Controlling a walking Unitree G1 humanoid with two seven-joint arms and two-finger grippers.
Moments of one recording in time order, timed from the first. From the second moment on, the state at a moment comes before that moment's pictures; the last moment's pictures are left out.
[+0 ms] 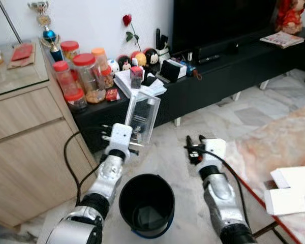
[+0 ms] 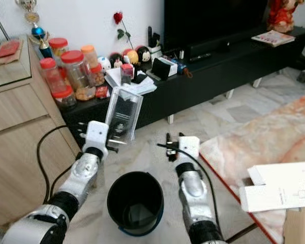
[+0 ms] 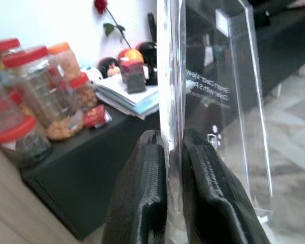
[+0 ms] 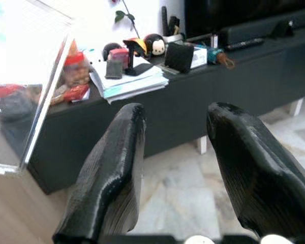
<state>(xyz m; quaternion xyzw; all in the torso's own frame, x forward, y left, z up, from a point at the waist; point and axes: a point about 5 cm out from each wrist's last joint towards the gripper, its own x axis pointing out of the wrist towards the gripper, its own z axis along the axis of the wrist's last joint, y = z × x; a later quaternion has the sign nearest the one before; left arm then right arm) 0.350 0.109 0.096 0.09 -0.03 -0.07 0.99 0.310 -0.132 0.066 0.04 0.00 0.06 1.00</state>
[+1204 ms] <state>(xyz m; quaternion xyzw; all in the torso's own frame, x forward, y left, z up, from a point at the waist) 0.333 0.119 0.037 0.07 0.19 -0.11 0.97 0.302 -0.127 0.045 -0.03 0.09 0.12 0.99</state>
